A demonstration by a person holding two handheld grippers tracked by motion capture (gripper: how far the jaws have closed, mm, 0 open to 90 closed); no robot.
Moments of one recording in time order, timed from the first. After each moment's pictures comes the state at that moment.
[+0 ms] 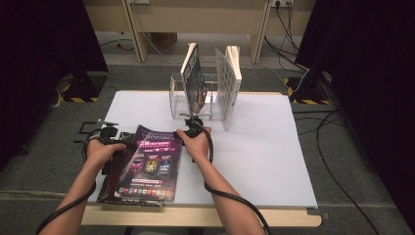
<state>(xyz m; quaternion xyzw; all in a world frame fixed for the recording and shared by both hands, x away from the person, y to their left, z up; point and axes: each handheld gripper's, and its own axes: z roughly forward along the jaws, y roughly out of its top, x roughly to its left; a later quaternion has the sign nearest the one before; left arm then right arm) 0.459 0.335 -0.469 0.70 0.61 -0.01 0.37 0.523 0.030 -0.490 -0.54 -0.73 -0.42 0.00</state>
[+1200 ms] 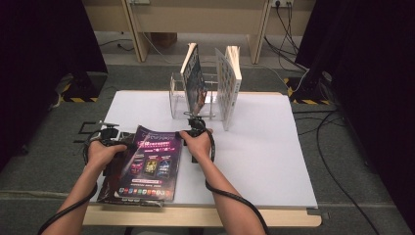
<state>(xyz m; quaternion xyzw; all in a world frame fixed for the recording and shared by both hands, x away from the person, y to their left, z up) 0.456 0.332 -0.471 0.70 0.62 0.01 0.36 0.525 0.023 -0.494 -0.57 -0.71 -0.42 0.04</state>
